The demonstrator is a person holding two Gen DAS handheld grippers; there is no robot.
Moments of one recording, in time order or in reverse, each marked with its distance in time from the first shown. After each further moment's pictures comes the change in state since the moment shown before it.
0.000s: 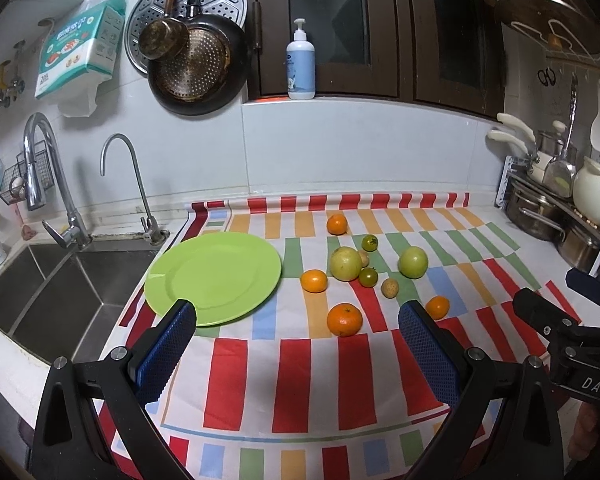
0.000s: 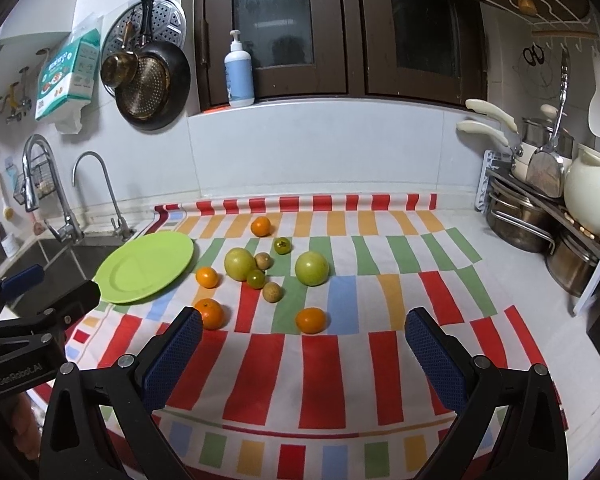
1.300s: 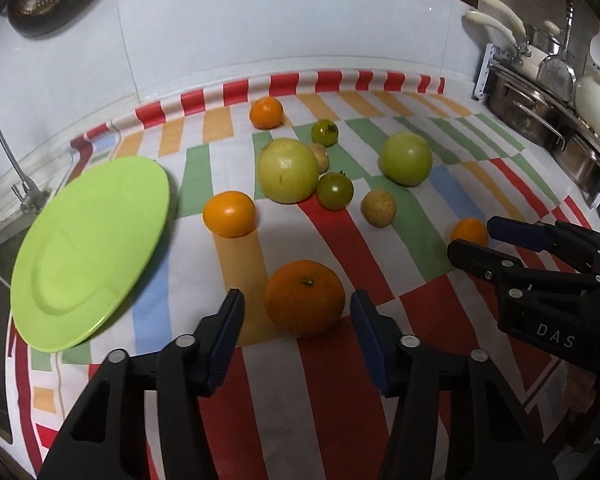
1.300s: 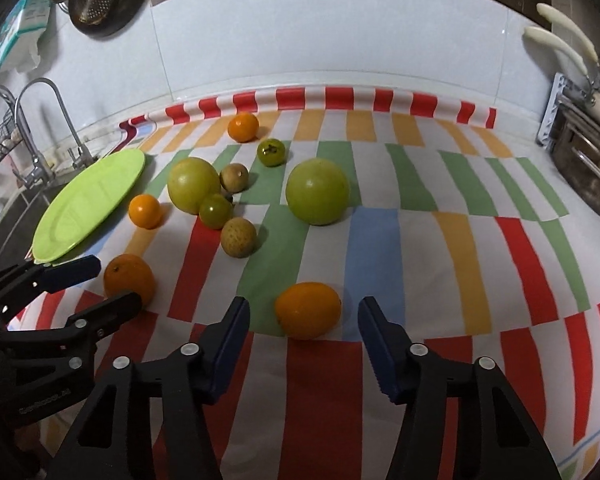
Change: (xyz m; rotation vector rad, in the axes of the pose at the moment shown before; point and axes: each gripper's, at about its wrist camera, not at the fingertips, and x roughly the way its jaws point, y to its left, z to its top) left arm 0.172 -0.040 -0.026 0.157 0.357 -0.216; right arm 0.170 -0.013 -0.020 -0.017 0.324 0.067
